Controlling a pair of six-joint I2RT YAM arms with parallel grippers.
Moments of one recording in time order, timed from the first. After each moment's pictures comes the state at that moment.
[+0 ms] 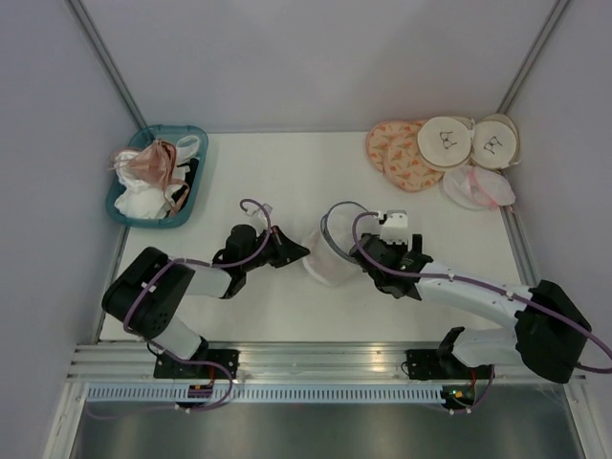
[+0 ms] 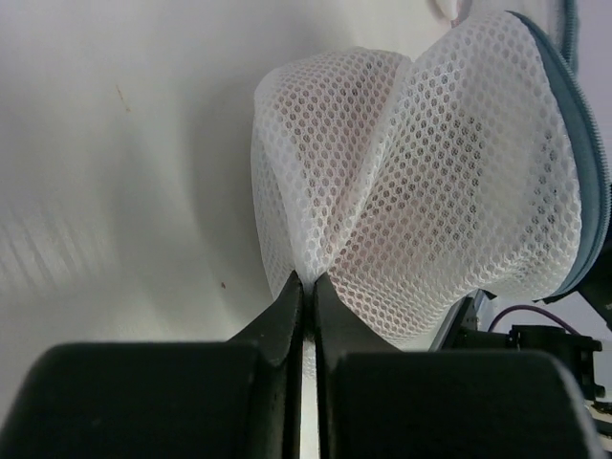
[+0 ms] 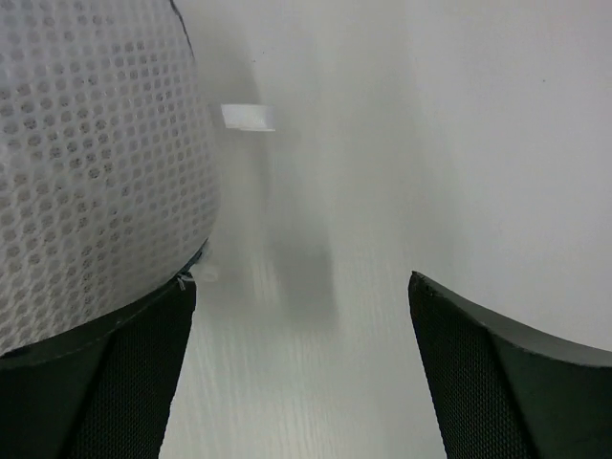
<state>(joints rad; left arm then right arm) -0.52 1.61 0.42 0.85 0.39 -0.88 0.87 1.32 0.72 -0.48 0.84 0.72</state>
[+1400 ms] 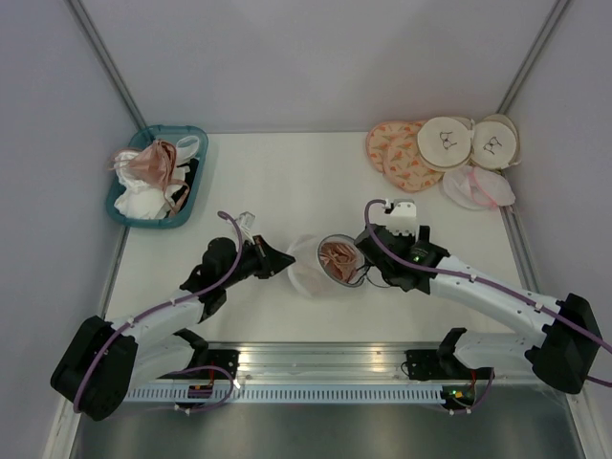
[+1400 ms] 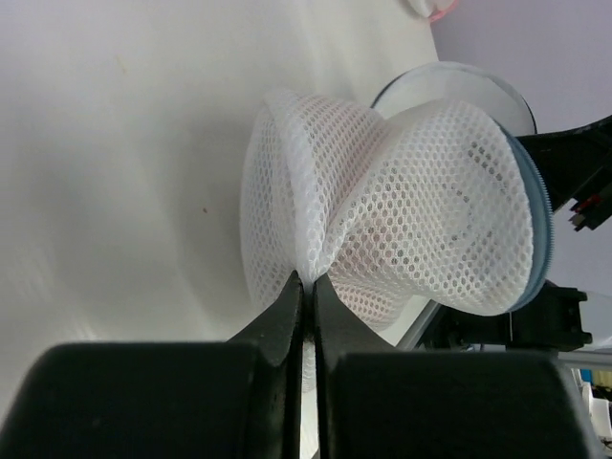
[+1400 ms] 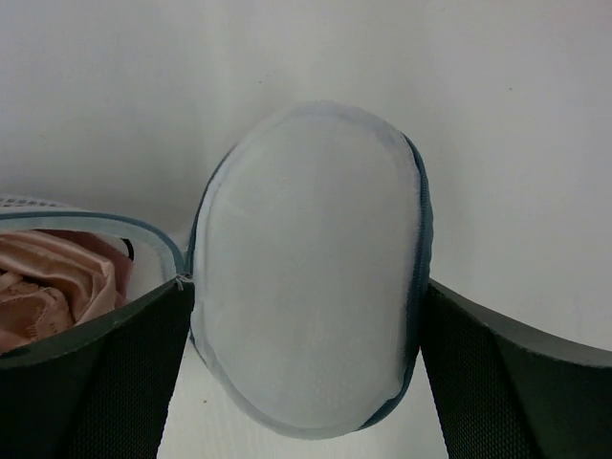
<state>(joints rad) -0.52 1.06 0.30 0.47 0.34 -0.80 0.87 1.19 0.89 -0.74 0.78 0.74</state>
